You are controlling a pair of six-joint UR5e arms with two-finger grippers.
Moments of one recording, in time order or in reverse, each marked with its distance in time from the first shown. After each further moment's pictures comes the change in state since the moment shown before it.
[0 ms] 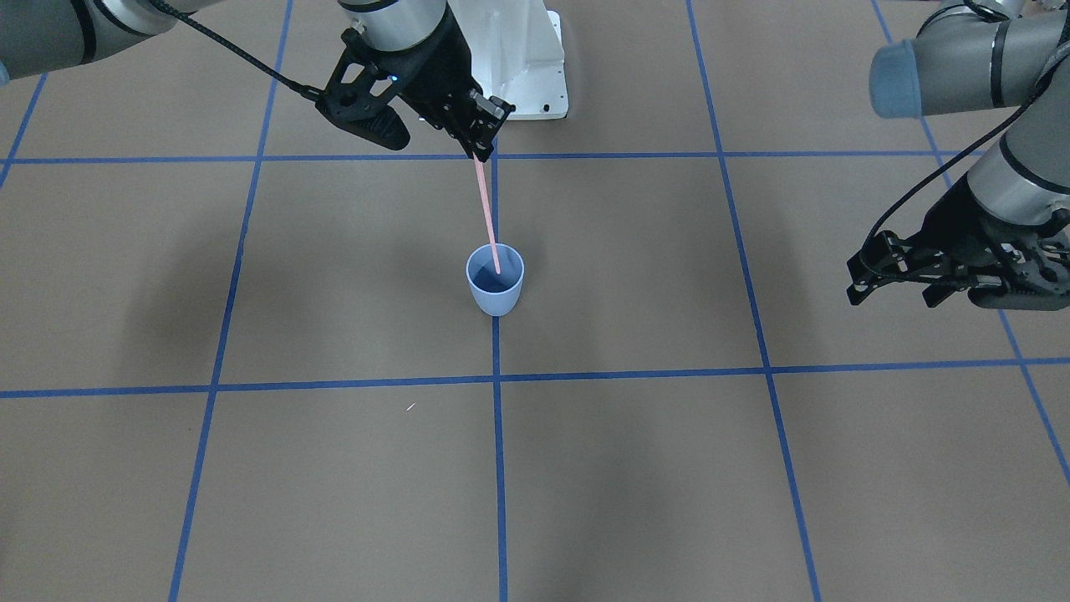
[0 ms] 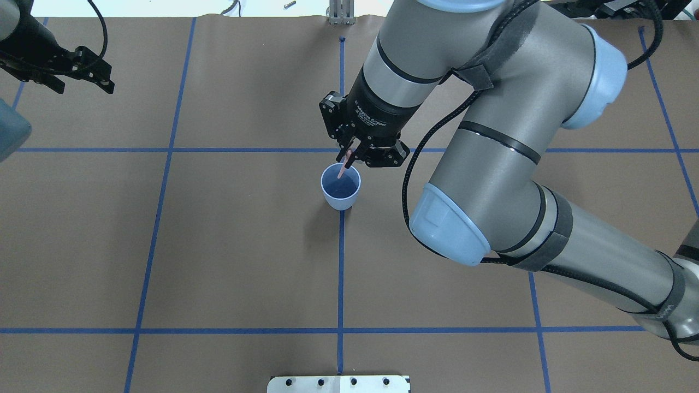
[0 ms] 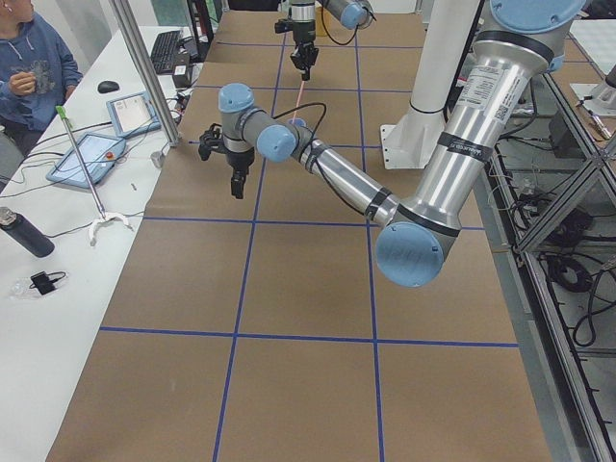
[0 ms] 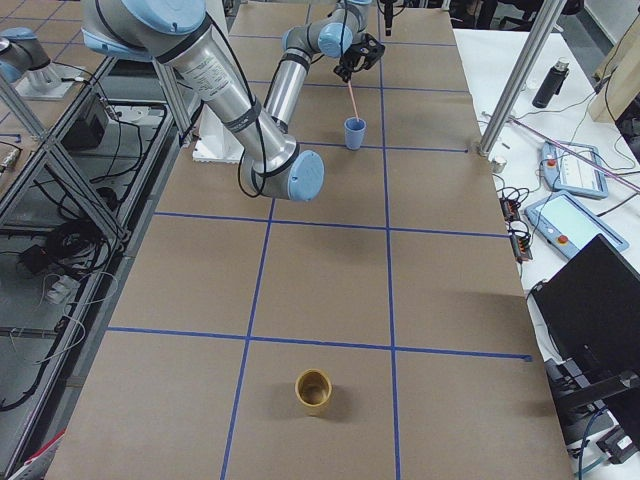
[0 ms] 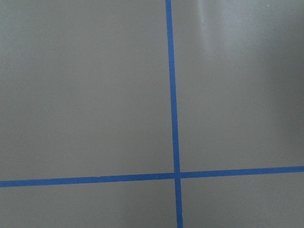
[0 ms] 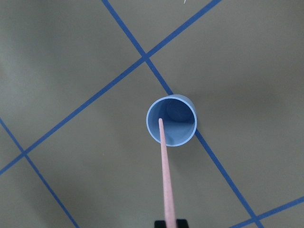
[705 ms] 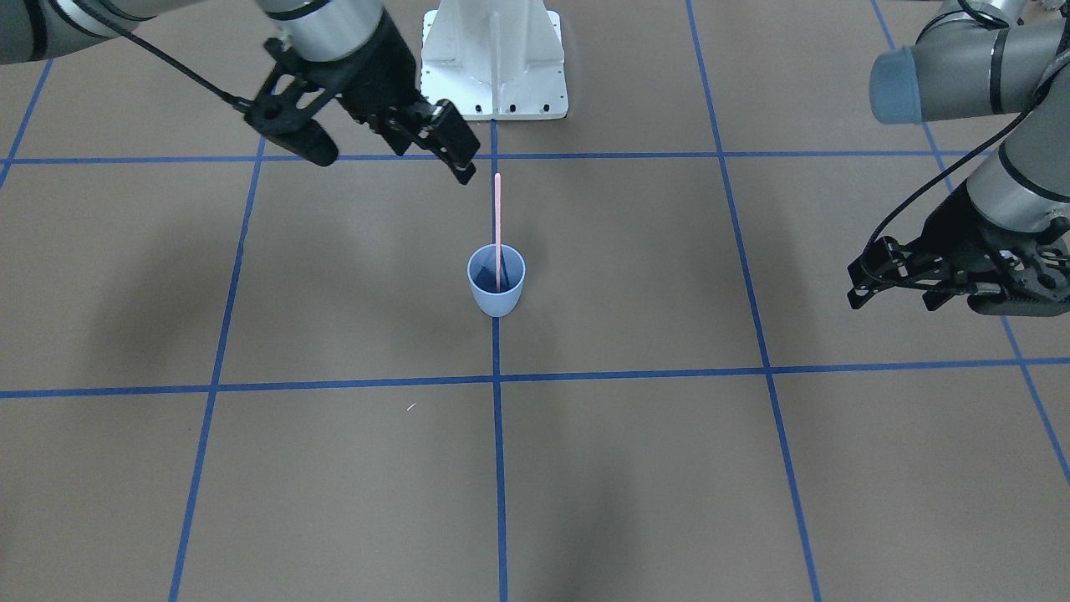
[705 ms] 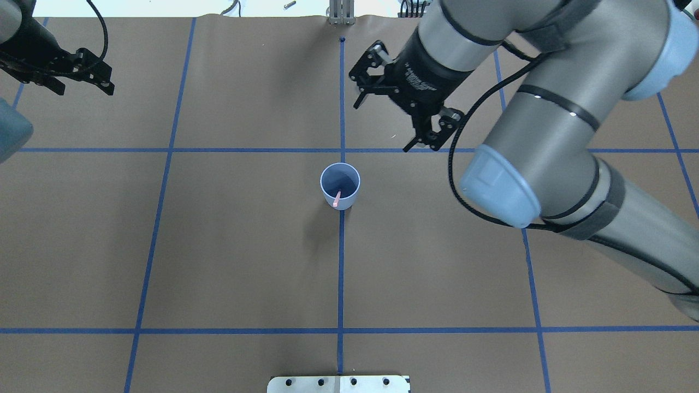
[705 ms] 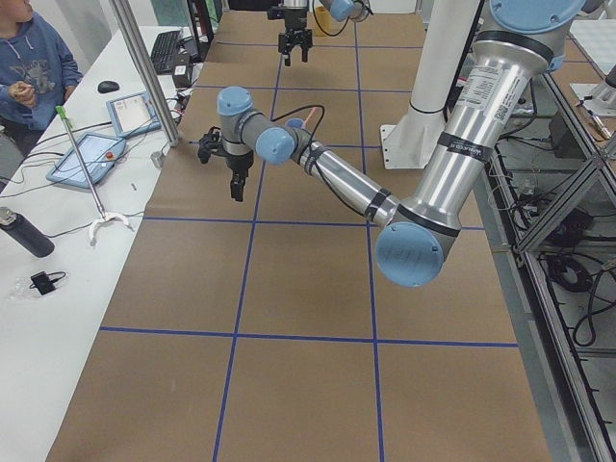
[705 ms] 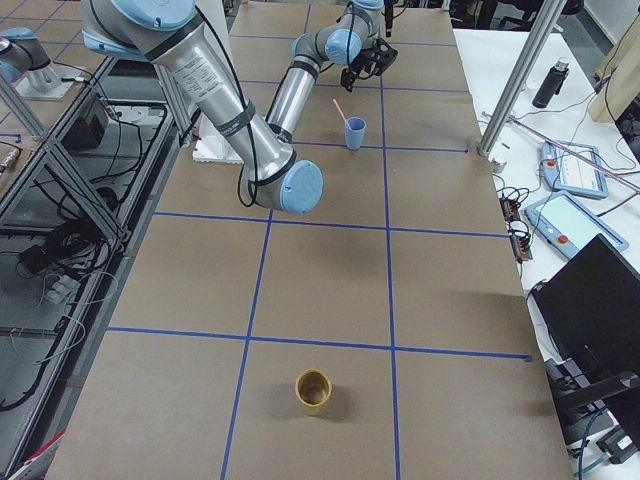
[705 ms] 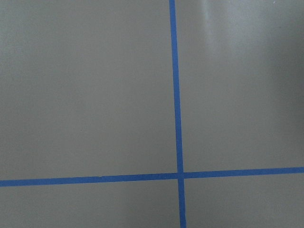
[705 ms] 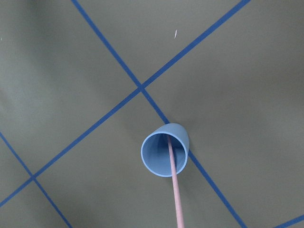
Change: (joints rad) left arm 0.000 0.000 0.013 -0.005 -0.001 0.000; right arm 0.155 -0.124 0.080 0.036 0.086 -0.025
